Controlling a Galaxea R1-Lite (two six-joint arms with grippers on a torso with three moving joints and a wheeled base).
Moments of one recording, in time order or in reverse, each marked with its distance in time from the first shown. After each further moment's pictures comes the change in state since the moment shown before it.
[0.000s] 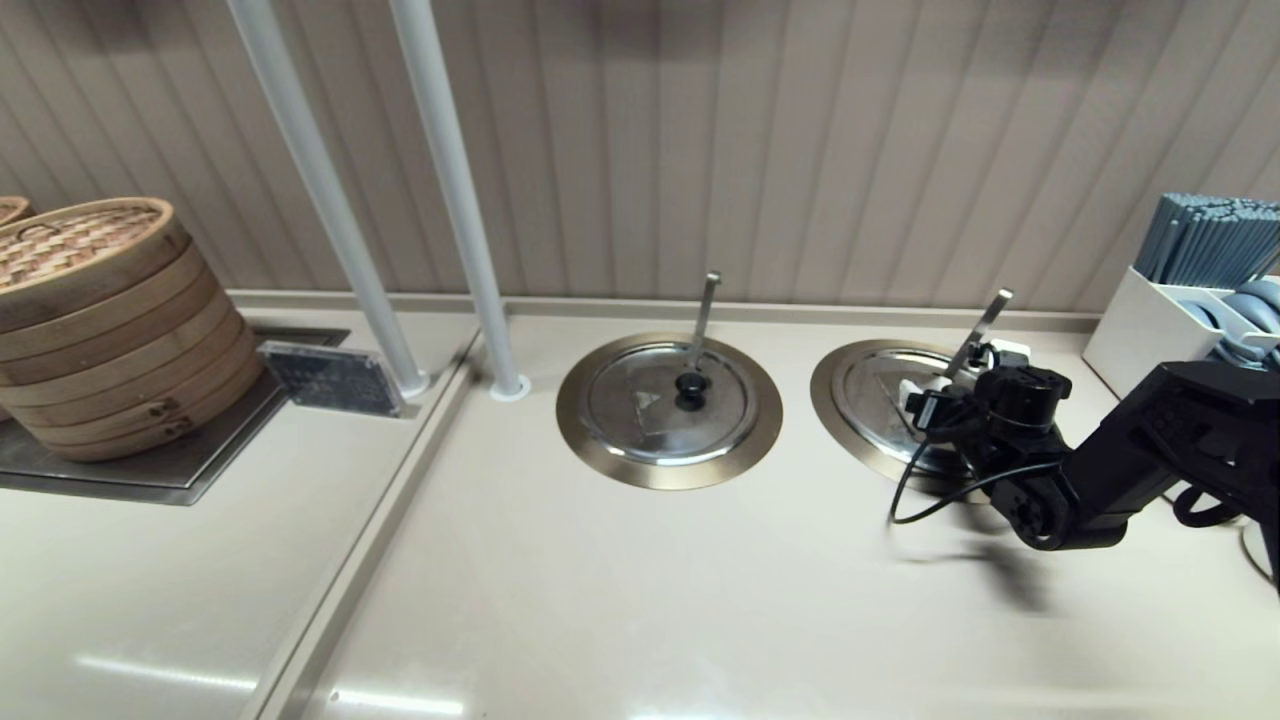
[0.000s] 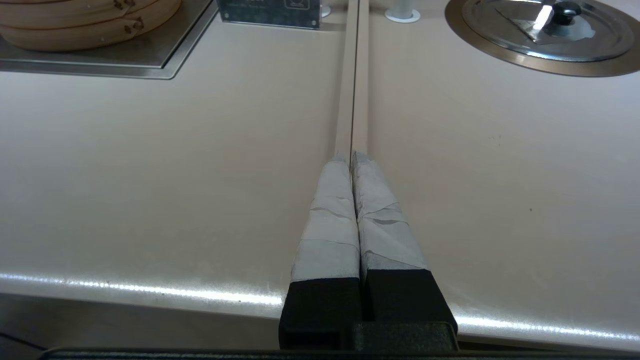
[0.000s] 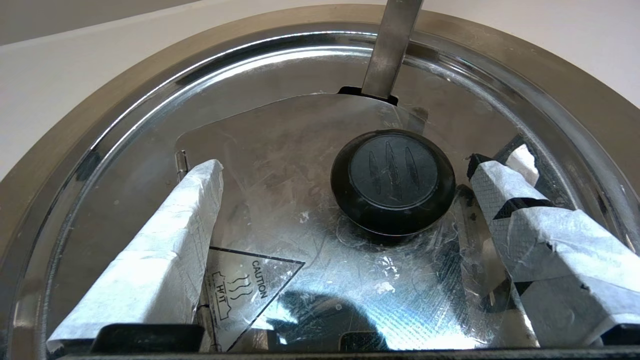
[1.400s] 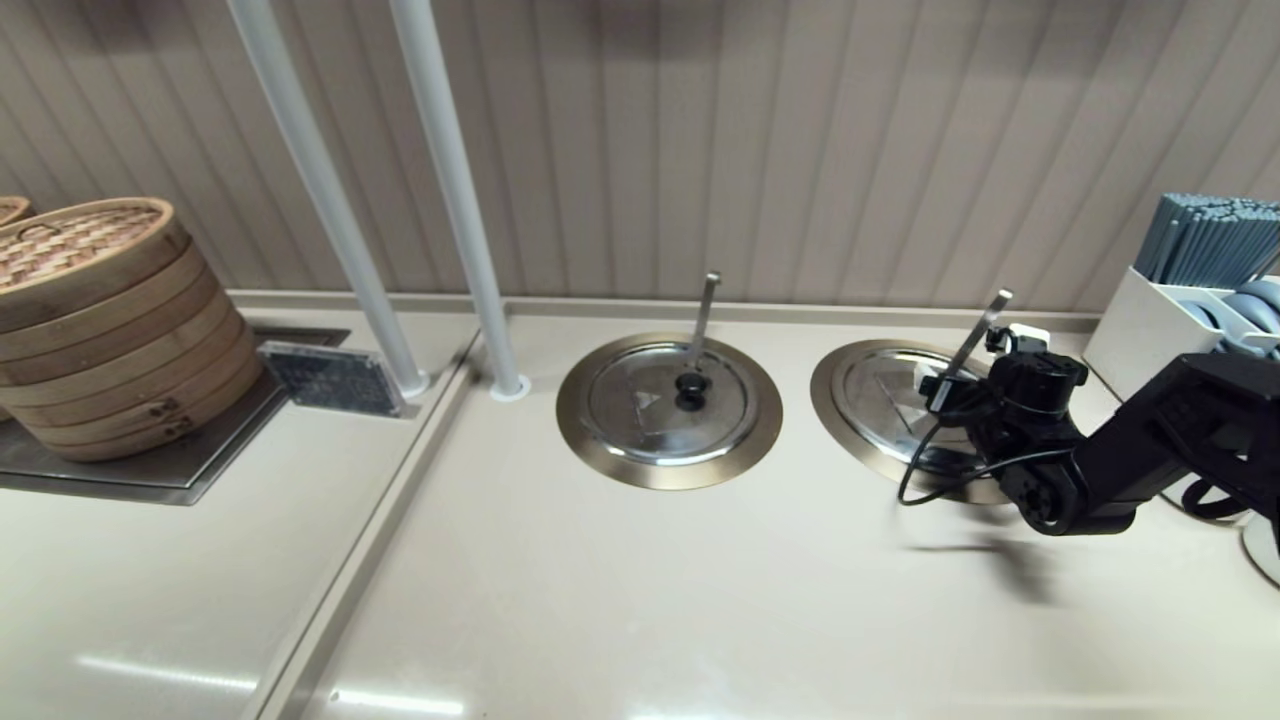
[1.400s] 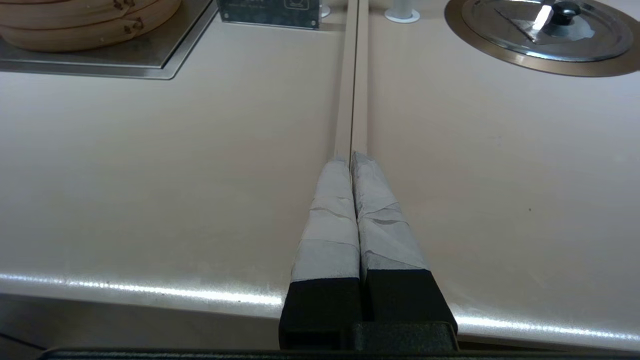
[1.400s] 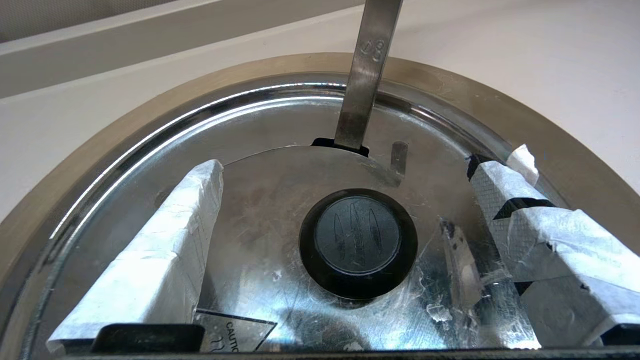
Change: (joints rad) left arm 0.000 0.000 0.000 0.000 0.000 0.000; right arm -0.038 0.001 -0.057 0.008 -0.006 0.007
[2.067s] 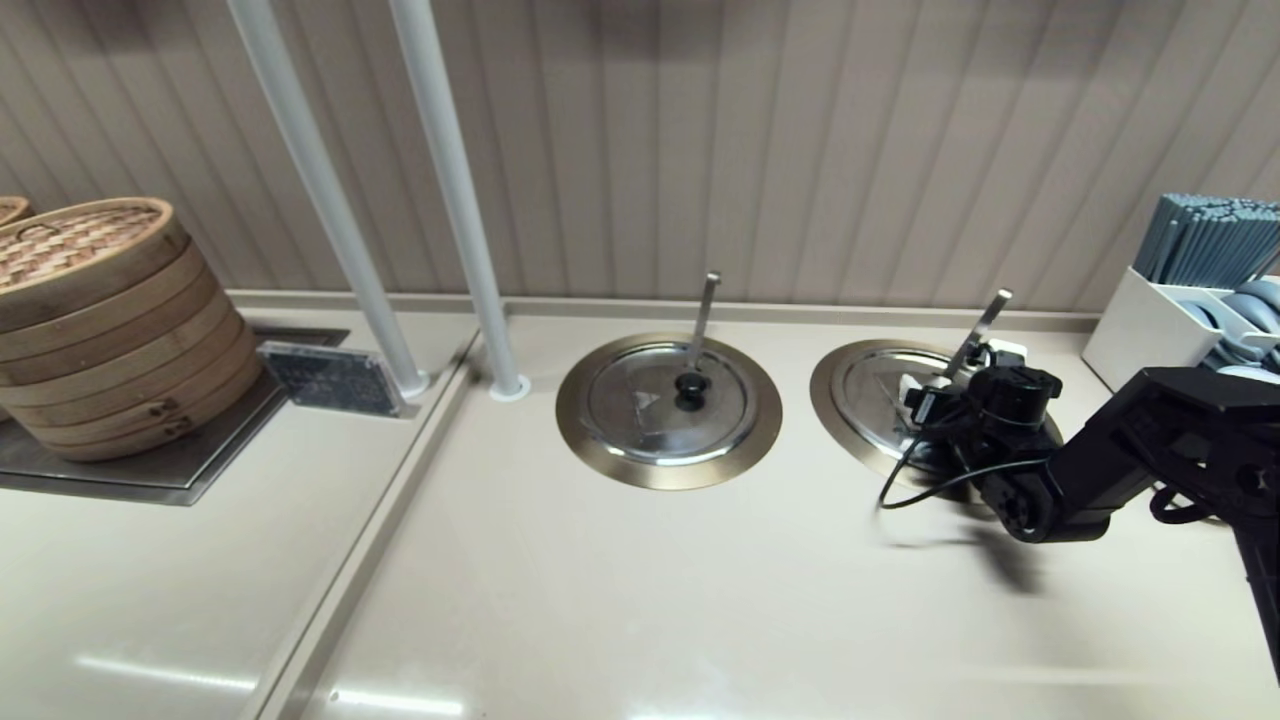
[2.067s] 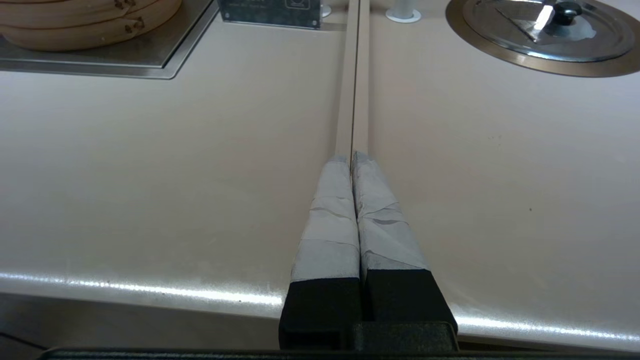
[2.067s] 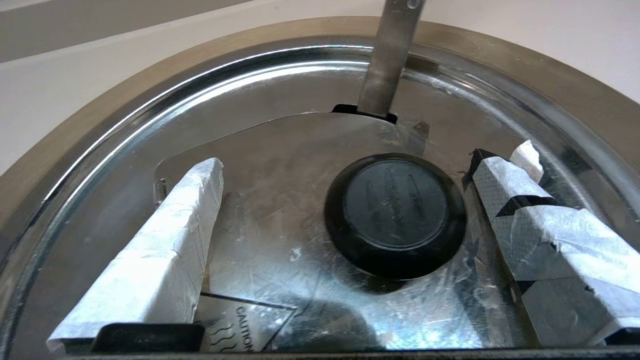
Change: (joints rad) left arm 0.000 0.000 0.000 0.000 0.000 0.000; right arm 0.030 0.066 -0.033 -0.003 0.002 0.009
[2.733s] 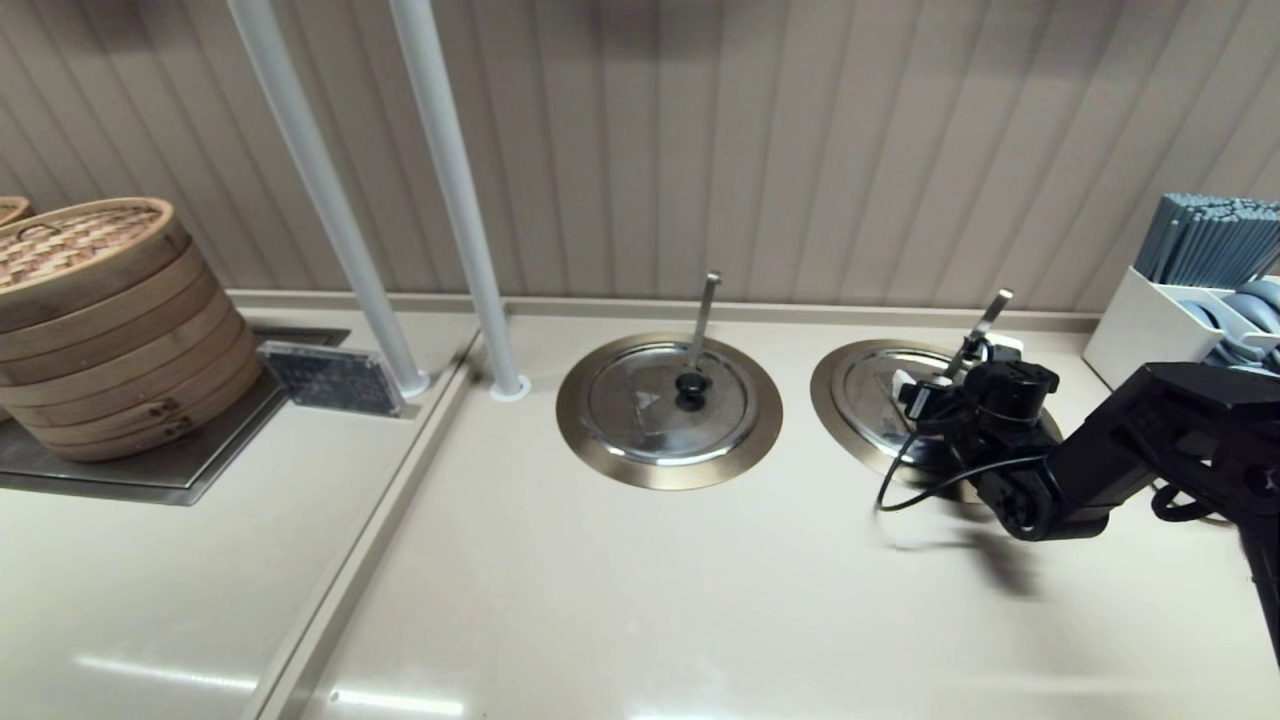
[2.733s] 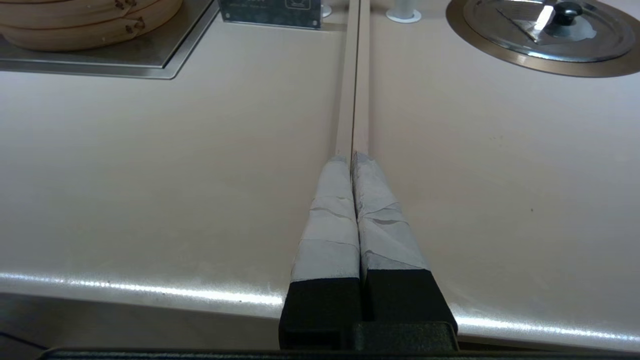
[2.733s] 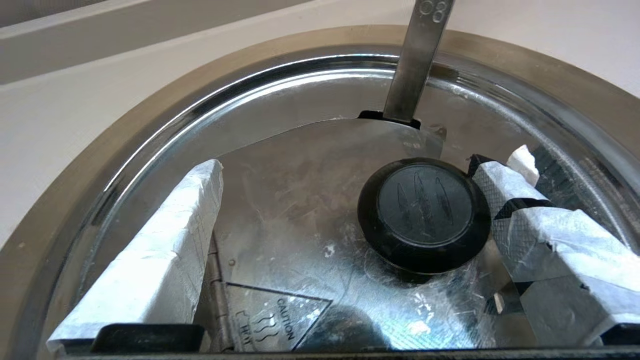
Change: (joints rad) left arm 0.000 0.000 0.000 0.000 0.000 0.000; right arm 0.018 -0.030 0.015 -0.001 -0.001 0.016
